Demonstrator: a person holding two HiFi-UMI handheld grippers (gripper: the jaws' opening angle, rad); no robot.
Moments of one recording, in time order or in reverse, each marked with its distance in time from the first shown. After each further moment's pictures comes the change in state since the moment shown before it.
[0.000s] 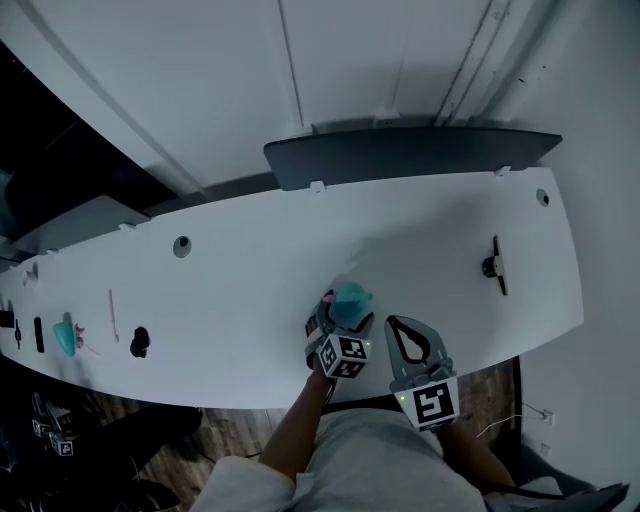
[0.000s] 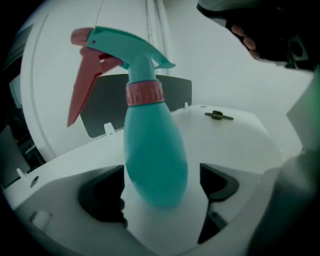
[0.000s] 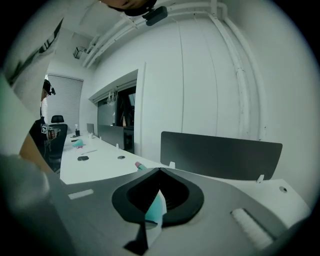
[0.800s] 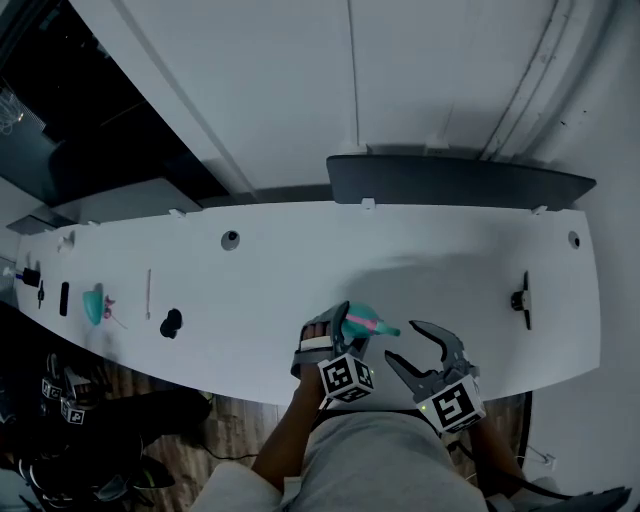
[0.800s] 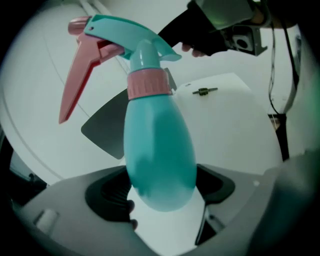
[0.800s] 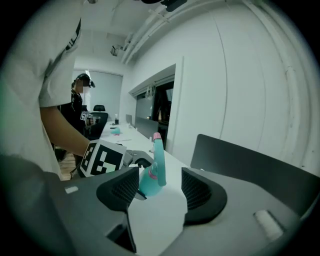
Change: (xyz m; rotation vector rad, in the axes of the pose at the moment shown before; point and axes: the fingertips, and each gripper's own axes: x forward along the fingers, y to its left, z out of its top) left arm -0.088 0.054 0.018 0.502 0.151 0.101; right arm 0.006 0.051 0.011 -0.184 0.057 0.381
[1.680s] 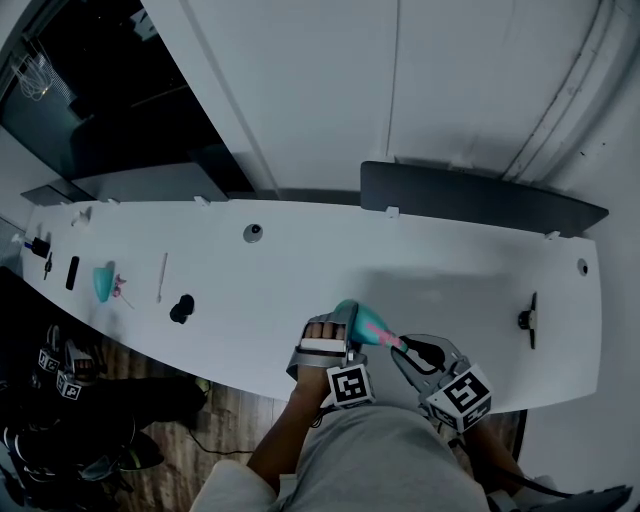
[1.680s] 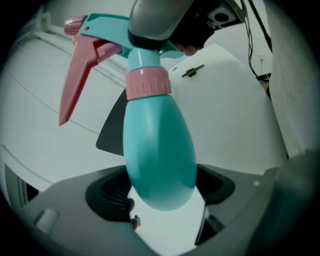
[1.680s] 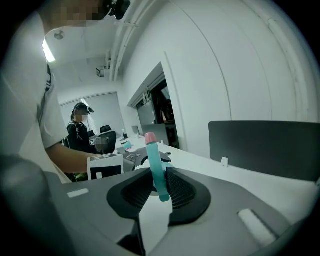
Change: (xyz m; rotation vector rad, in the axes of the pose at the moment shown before) left arm -0.037 0.024 -0.014 0.279 0.120 0.106; right arm 0.016 0.027 0.019 0.277 -0.008 0.196
